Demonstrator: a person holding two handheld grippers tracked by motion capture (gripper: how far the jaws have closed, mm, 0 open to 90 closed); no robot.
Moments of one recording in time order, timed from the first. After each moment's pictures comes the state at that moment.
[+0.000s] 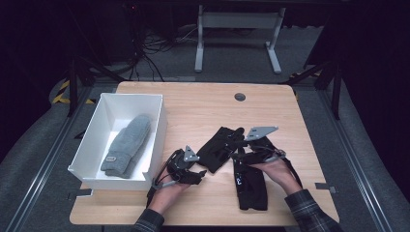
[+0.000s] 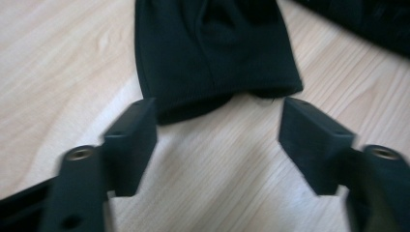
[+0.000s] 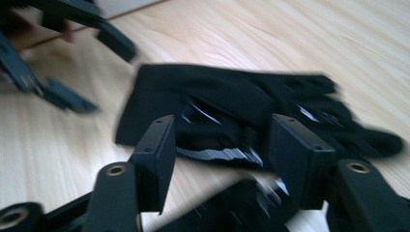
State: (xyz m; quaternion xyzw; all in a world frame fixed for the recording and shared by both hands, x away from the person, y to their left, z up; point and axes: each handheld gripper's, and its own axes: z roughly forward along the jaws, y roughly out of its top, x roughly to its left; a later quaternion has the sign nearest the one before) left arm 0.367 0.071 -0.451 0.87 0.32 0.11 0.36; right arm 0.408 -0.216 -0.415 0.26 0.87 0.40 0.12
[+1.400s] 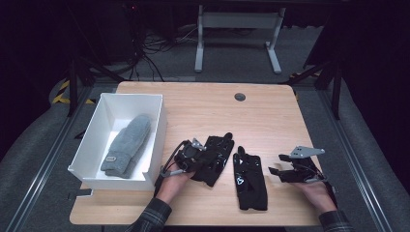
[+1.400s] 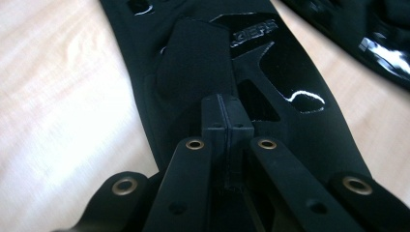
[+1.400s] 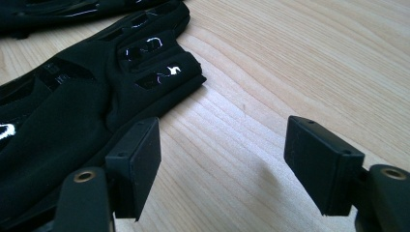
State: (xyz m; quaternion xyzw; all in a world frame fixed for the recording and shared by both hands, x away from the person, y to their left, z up) left arm 0.391 0.054 -0.452 0.89 0.33 0.03 0.33; right arm 0.359 -0.329 -0.452 0.36 0.84 0.37 0.17
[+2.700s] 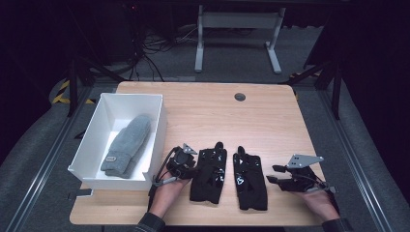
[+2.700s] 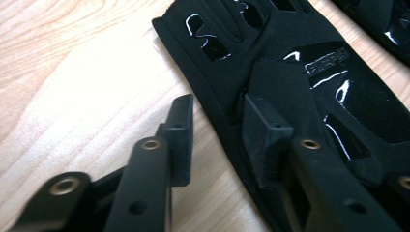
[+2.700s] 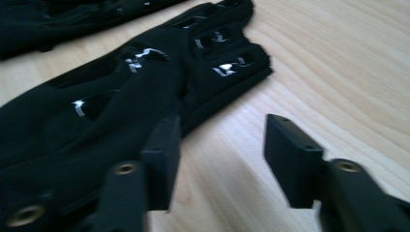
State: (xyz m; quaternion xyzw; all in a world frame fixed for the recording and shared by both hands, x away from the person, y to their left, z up) left arm 0.375 0.071 -0.455 0.86 0.39 0.05 0.32; right arm 0.331 -0.316 -0.446 0.32 0.86 0.37 0.13
